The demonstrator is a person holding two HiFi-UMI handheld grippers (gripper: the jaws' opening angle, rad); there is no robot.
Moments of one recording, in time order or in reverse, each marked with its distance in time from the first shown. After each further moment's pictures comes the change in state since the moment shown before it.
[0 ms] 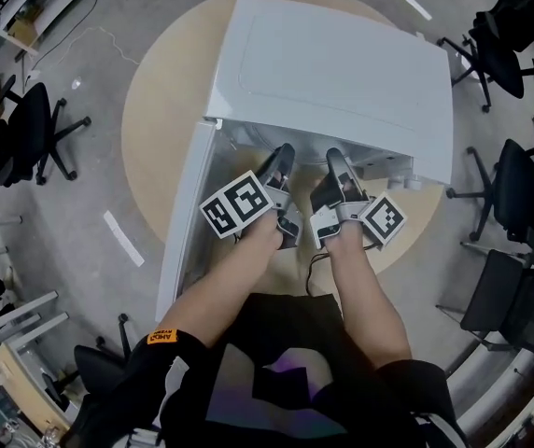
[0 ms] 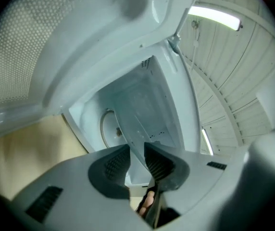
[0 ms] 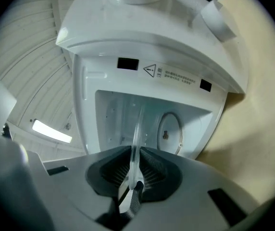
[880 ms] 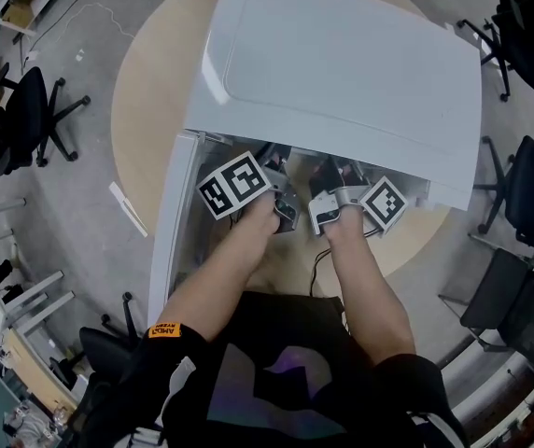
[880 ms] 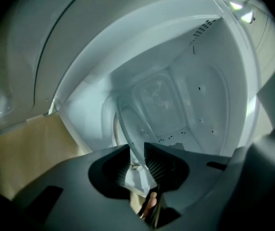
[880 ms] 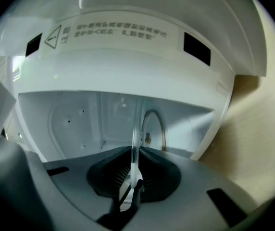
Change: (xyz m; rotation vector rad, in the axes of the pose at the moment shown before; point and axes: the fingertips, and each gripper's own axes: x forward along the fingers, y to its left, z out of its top) left arm 0.070 0.058 0.014 -0.021 0.046 0.106; right arm 0.058 -0.069 0.019 0.083 0.040 -0.093
